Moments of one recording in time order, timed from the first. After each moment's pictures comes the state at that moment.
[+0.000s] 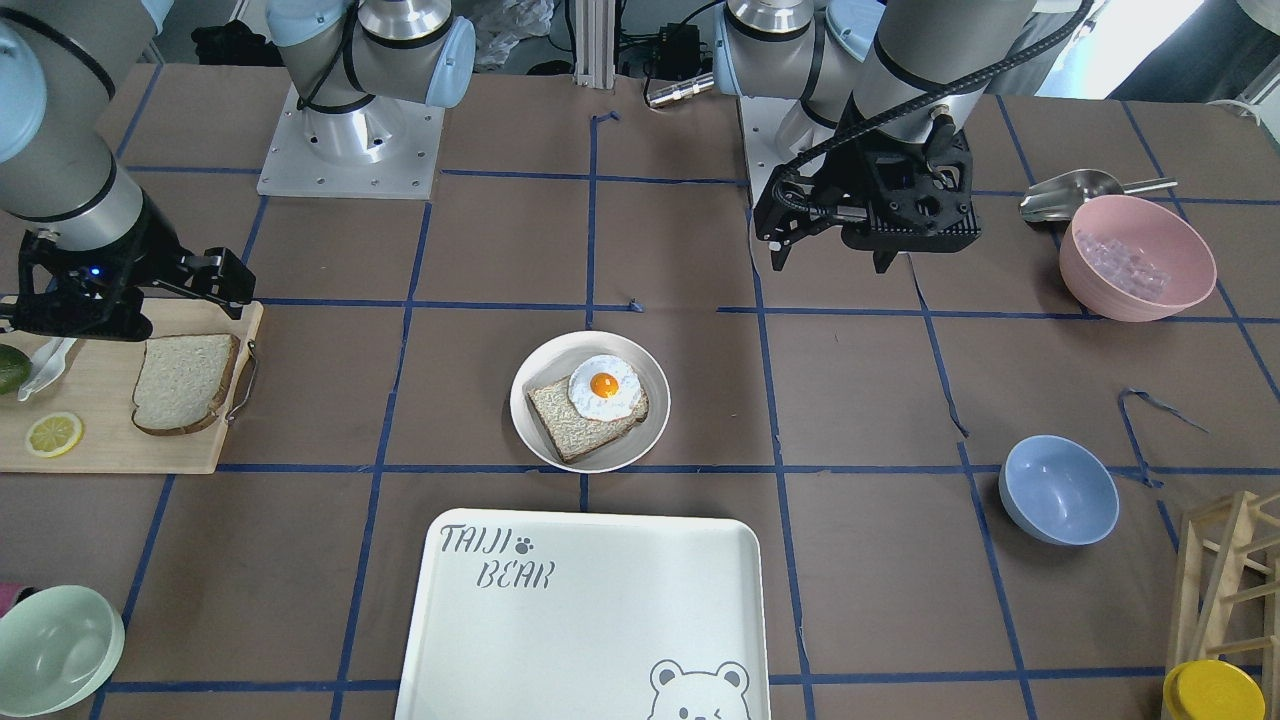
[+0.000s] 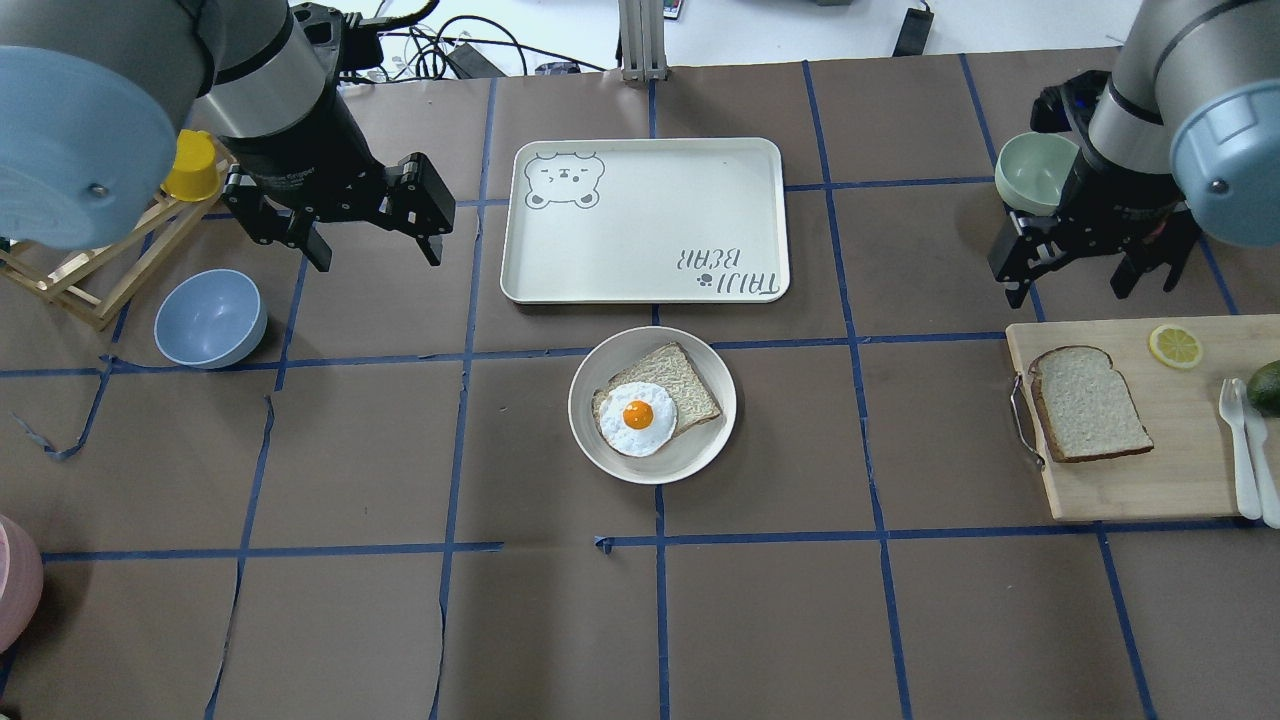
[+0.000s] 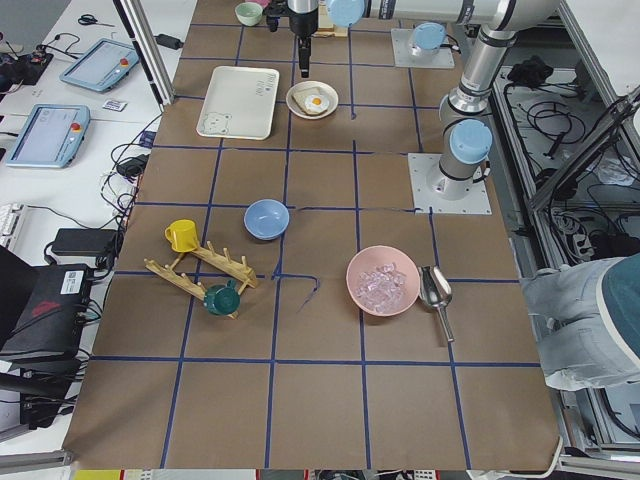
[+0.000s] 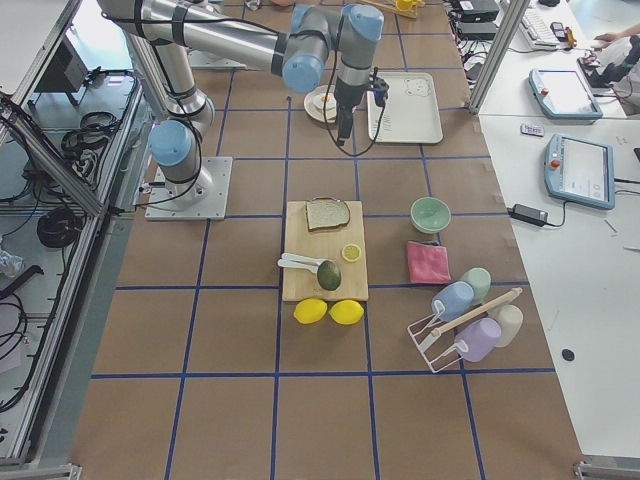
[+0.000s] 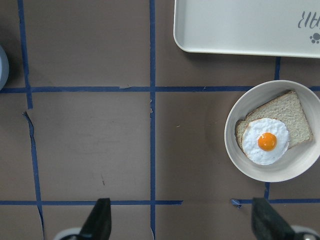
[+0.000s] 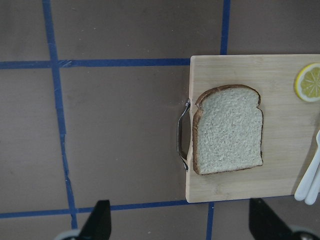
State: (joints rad) left arm -1.62 -1.59 -1.56 -1.58 1.56 -0.06; right arm 1.31 -1.53 1.82 -1.74 -1.71 -0.23
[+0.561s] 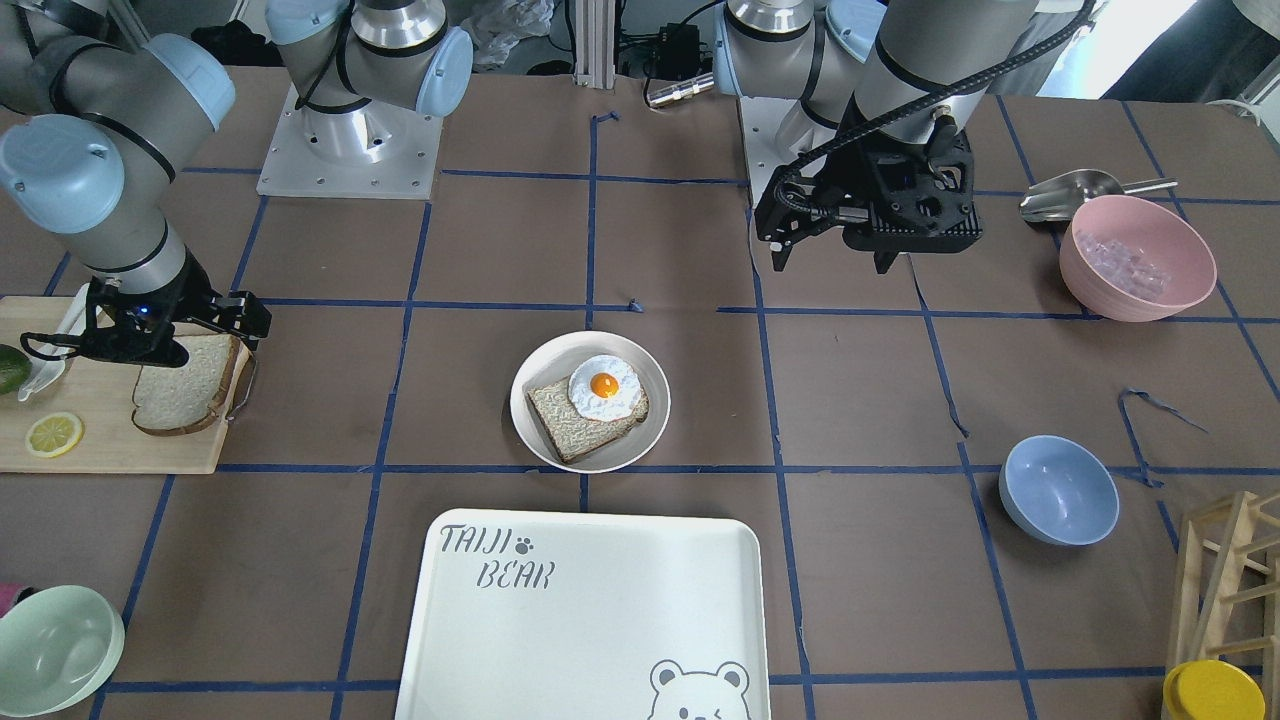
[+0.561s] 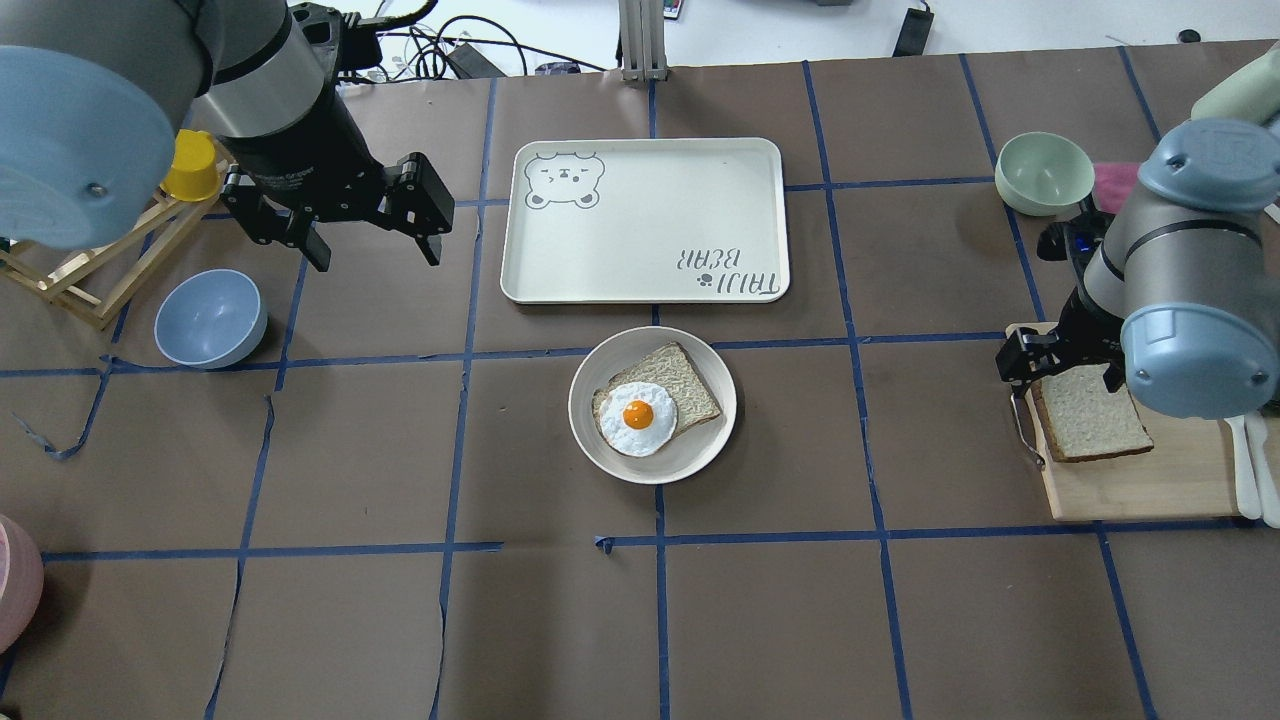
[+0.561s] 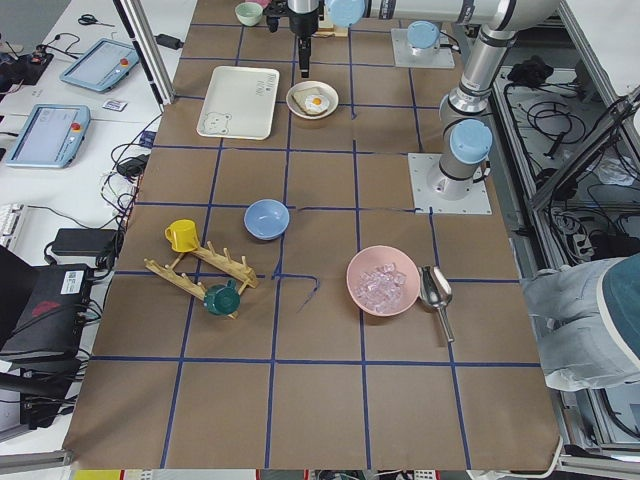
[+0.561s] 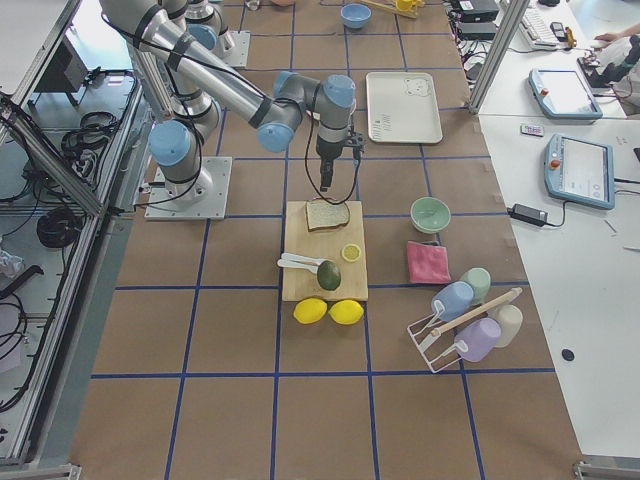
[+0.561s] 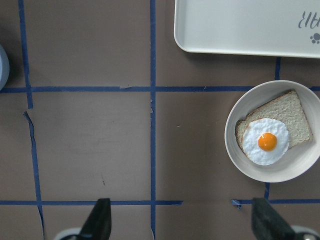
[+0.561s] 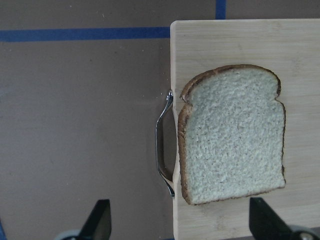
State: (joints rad) left arm -1.62 -1.59 -1.56 -1.58 1.56 -0.06; right arm 1.23 -1.50 2.12 -2.13 -1.72 -0.31
